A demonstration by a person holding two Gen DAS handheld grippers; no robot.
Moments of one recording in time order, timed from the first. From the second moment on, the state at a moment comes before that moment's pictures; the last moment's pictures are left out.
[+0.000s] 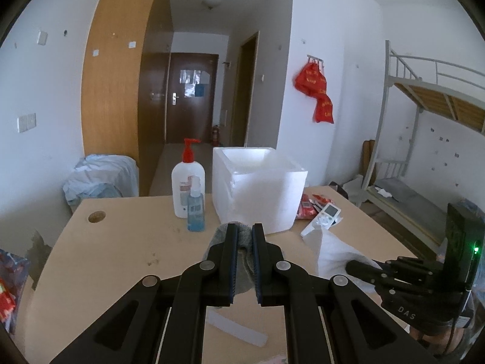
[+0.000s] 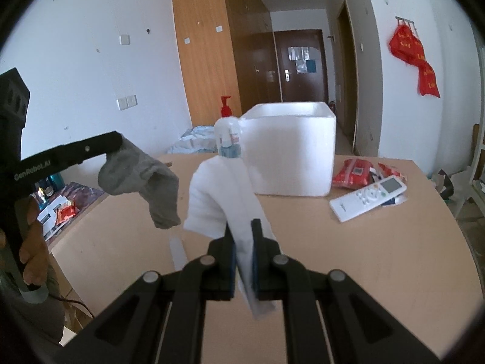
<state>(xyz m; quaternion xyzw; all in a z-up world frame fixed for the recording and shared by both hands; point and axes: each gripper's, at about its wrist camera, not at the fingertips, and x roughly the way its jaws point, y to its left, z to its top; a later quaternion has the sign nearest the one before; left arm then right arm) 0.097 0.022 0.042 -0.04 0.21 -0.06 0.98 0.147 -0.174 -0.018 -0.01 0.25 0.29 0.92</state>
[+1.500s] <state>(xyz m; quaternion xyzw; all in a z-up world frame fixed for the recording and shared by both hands) 0.170 0.010 0.101 -0.04 0.18 -0.07 0.98 0.206 -0.168 0.064 0.00 0.20 0.27 0.94</state>
